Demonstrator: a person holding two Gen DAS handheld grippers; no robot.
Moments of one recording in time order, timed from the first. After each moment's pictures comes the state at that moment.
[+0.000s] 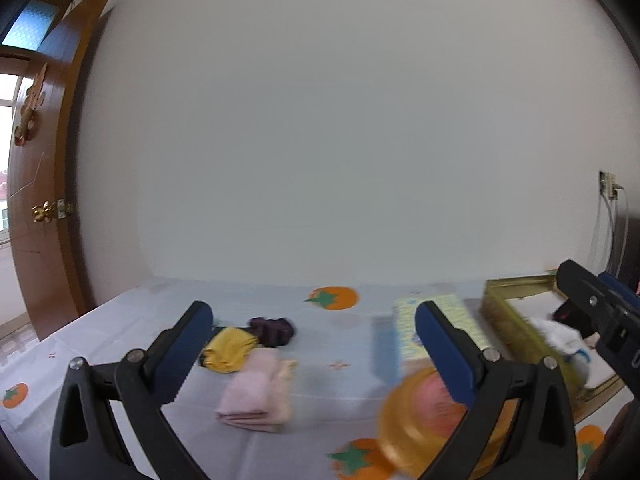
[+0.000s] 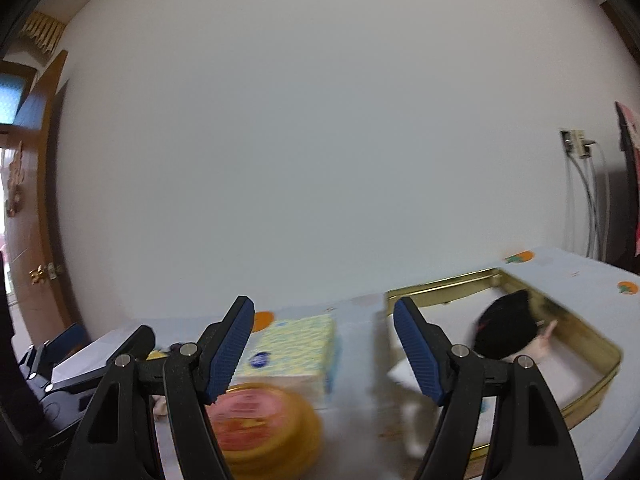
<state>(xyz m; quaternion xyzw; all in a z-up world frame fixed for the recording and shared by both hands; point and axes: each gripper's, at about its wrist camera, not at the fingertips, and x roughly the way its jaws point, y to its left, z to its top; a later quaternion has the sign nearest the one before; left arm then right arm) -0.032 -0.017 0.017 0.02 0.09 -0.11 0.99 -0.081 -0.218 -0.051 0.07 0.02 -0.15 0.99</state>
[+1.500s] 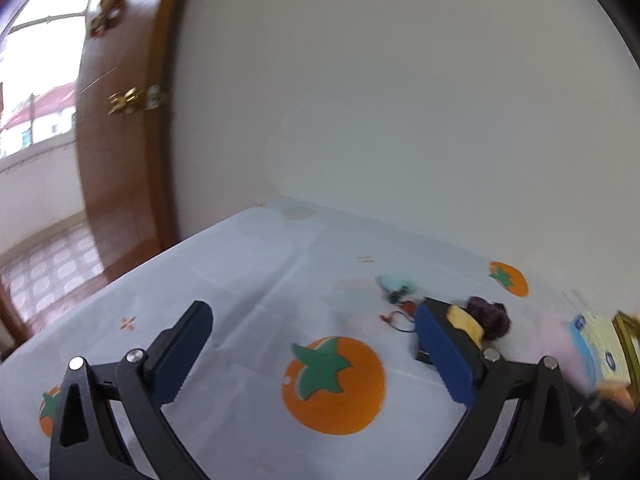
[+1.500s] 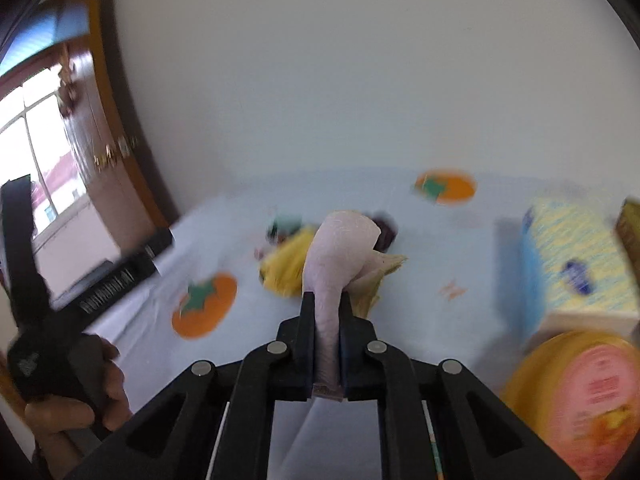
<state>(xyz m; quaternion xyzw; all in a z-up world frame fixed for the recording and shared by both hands) 0.082 0.152 -0.004 -0.06 0.23 0.02 0.97 0.073 -0.079 -0.095 0.06 0.25 0.04 0.96</state>
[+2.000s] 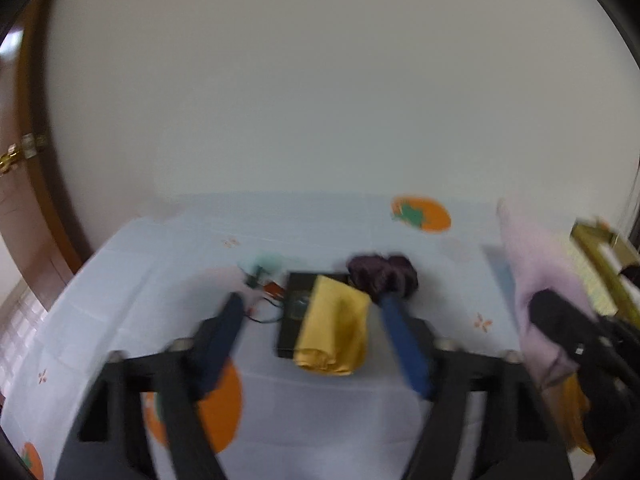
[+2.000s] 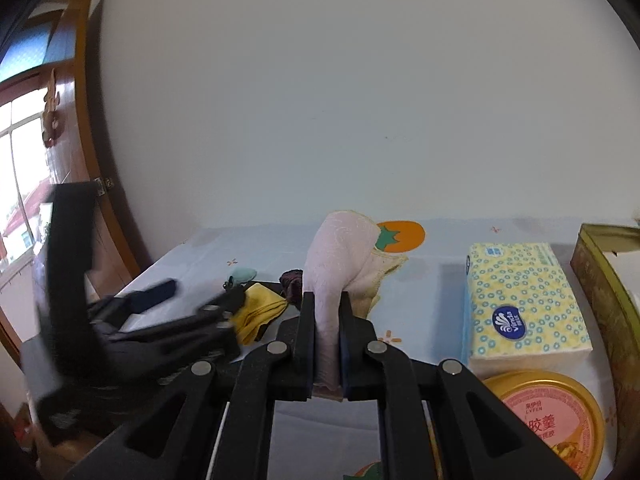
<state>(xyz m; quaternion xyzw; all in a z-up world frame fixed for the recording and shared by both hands) 0.125 0.051 -0.015 0.06 0.31 -0.12 0.94 0.067 -0.111 -0.083 0.07 0.20 -0.01 0.98</state>
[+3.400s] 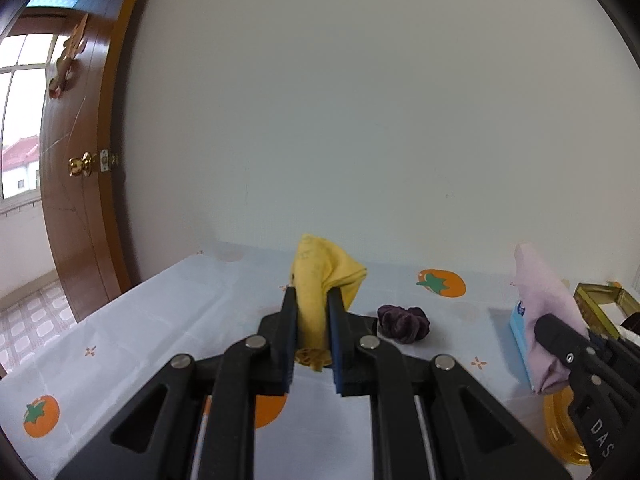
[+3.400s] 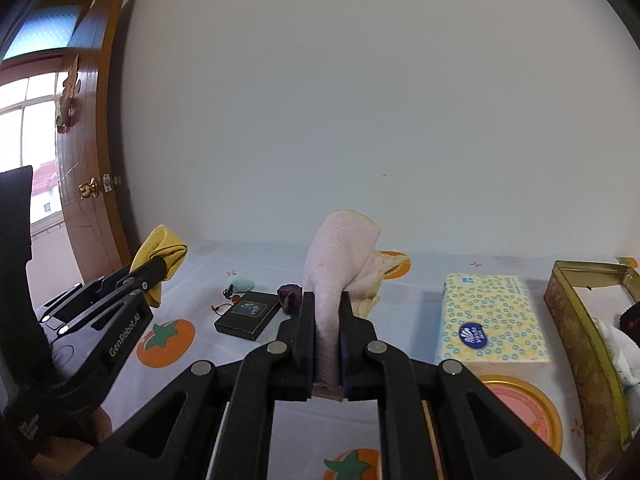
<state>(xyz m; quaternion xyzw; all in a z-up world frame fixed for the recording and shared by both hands) 0.035 0.085 0.012 -0.02 0.16 -0.04 0.99 0.028 -0.099 -0.073 0.01 0.15 -0.02 0.99</state>
